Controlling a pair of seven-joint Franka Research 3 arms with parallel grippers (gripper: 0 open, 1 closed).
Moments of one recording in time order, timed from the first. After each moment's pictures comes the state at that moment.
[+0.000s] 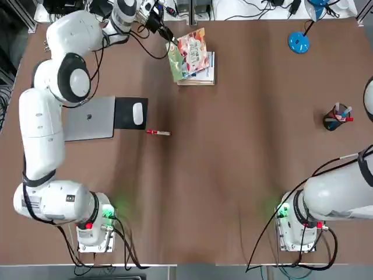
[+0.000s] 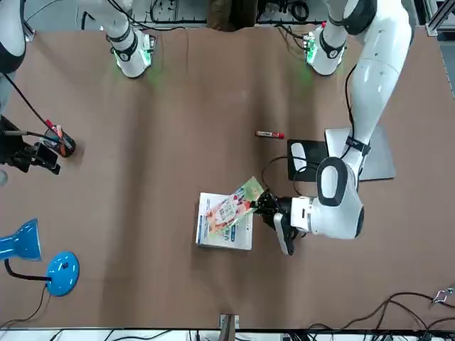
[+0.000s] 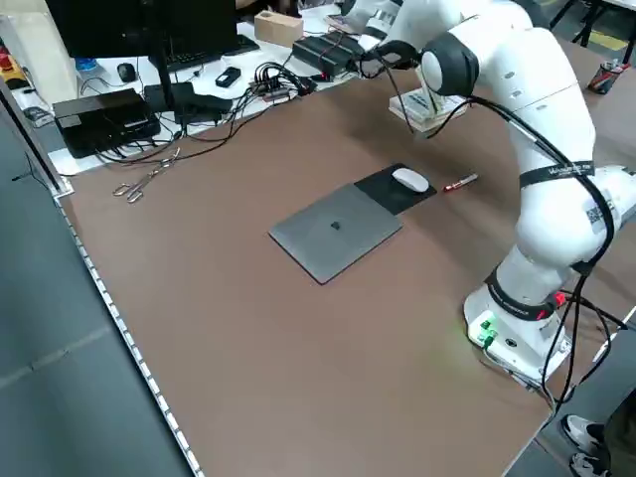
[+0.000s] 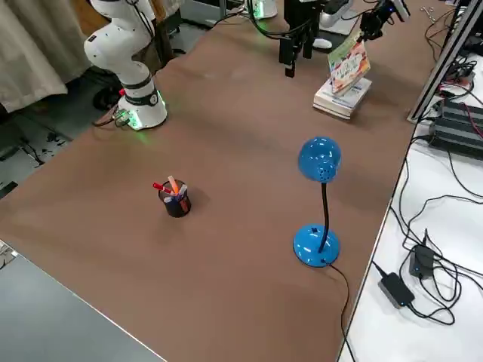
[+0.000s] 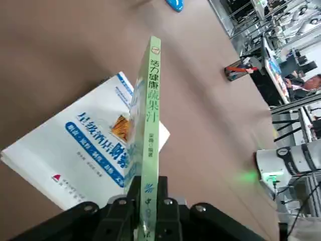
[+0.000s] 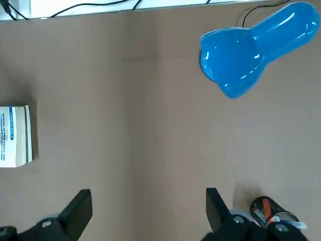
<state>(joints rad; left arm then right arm) -0.09 0.90 -0.37 -1.17 -0.72 1.98 0.81 -0.07 0.17 0.07 -1.44 -0.02 1.69 0.07</state>
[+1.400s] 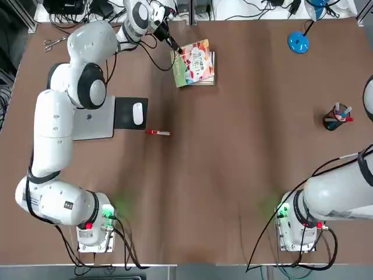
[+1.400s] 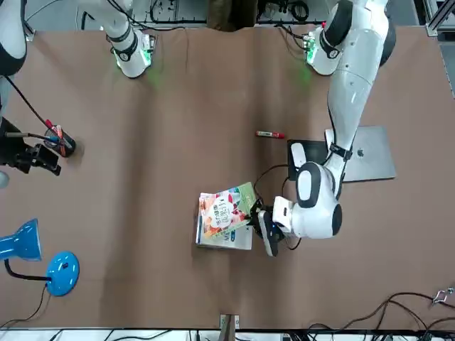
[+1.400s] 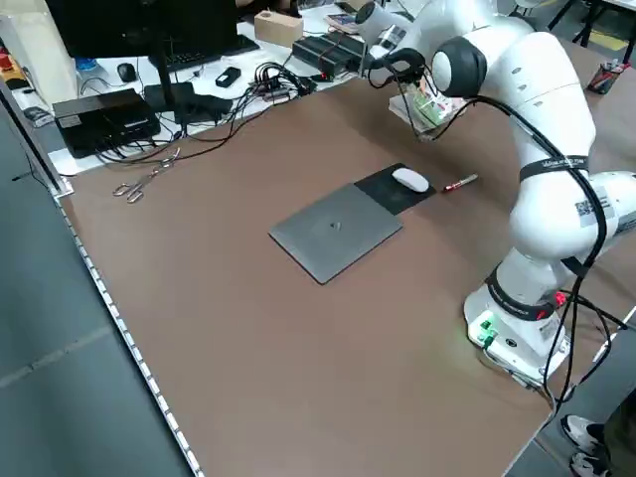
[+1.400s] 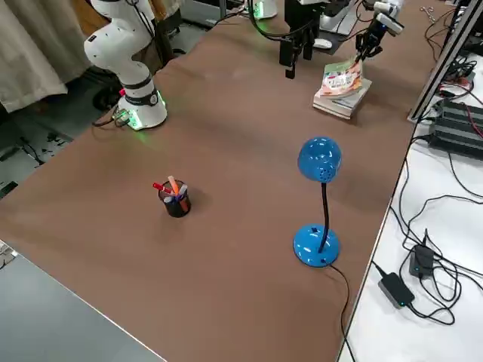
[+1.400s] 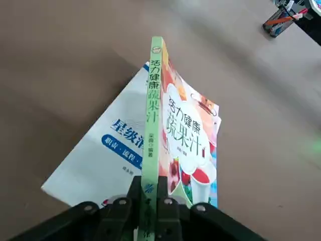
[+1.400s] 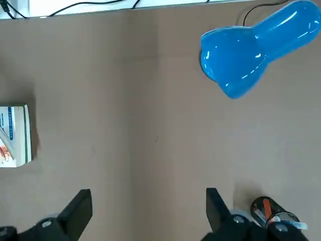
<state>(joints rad) -0.27 0.96 -0.22 -1.12 -0.72 2.12 1.06 -0.07 0.18 0.07 -1.44 -0.02 1.69 0.07</state>
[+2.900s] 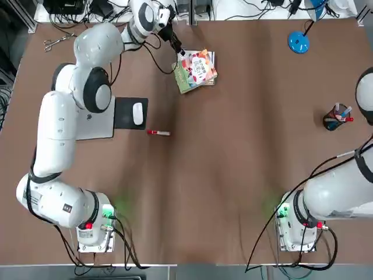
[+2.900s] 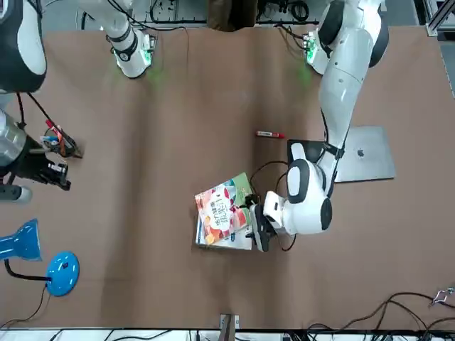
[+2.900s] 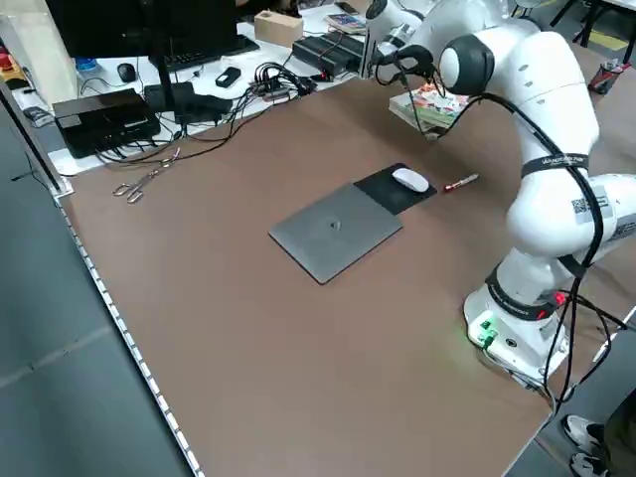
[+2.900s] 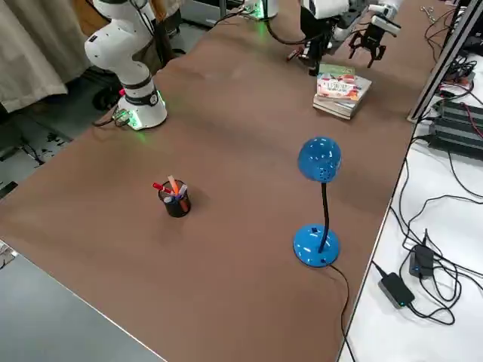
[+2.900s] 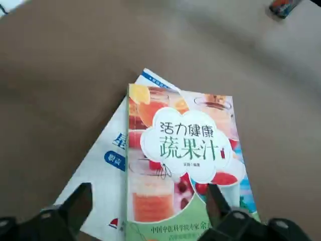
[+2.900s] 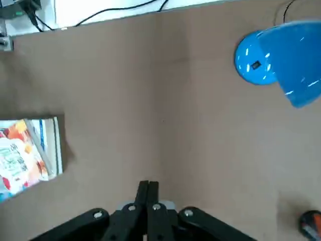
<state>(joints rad) -0.34 0.96 -0.15 -1.09 -0.72 2.16 1.09 -0.02 0.25 0.08 -1.44 0.07 1.78 0.20</state>
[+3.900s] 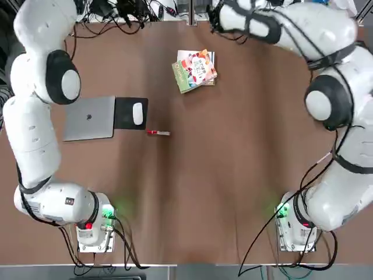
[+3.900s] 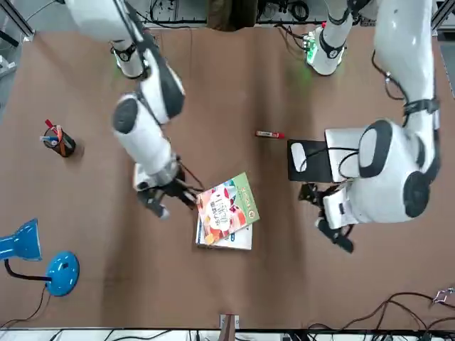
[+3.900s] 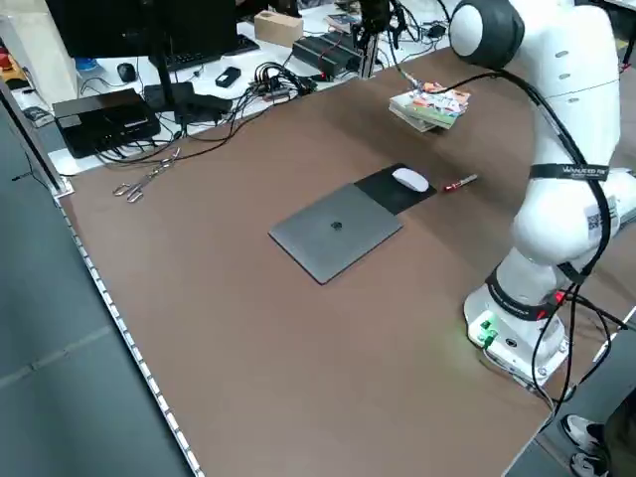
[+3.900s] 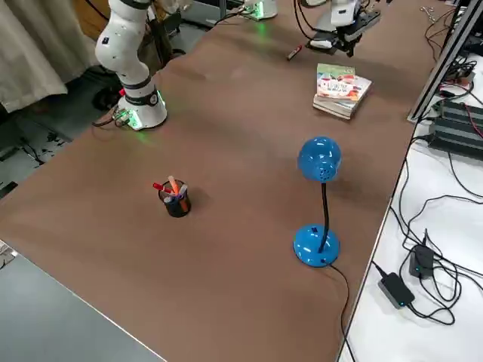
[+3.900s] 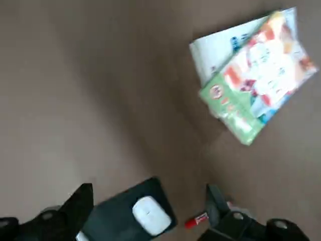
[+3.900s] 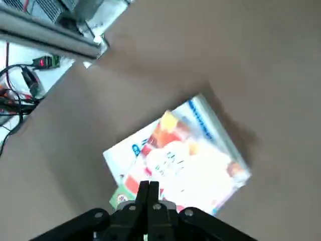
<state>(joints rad) -0.15 0.61 -0.13 -1.10 -0.16 1.63 0.17 0.48 0.56 0.09 -1.46 0.11 2.40 1.13</state>
